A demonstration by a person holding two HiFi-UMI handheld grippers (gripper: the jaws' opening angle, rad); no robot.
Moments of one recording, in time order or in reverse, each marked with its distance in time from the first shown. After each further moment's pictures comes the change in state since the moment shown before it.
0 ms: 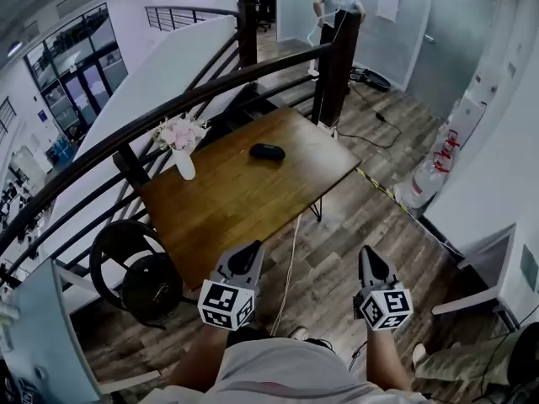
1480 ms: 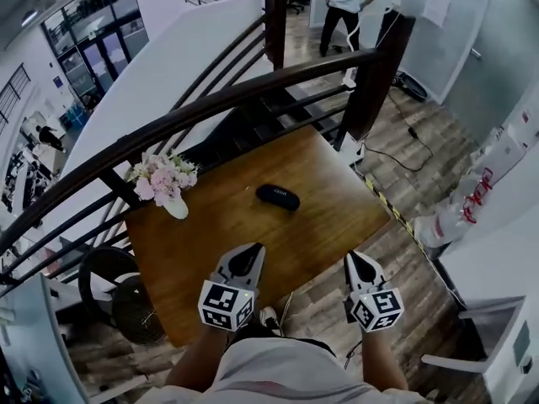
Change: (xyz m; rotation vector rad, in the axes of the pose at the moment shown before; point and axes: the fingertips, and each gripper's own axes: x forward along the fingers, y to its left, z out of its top) left arm 0.250 0.184 -0.002 -0.098 0.092 0.118; right arm 0.334 -0.057 -0.005 0.001 0.173 0.248
